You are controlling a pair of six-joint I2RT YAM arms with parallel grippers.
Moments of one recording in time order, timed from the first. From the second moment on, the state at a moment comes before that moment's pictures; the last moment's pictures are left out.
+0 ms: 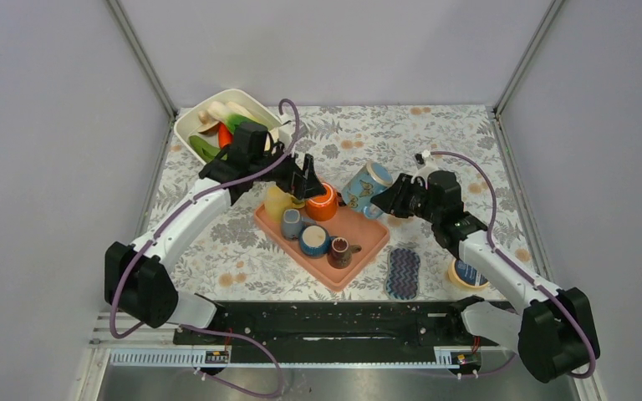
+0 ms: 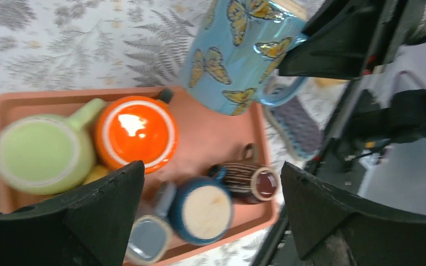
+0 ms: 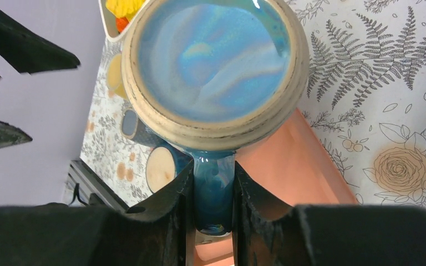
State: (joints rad) left arm -0.44 1.40 1.22 -0.44 0.60 -0.04; right arm 0.37 1.12 0.65 0.07 -0.37 0.63
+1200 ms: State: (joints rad) left arm -0.47 1.38 1.03 0.32 0.79 -1.01; right arm 0.47 1.03 0.62 0.51 -0.32 1.03
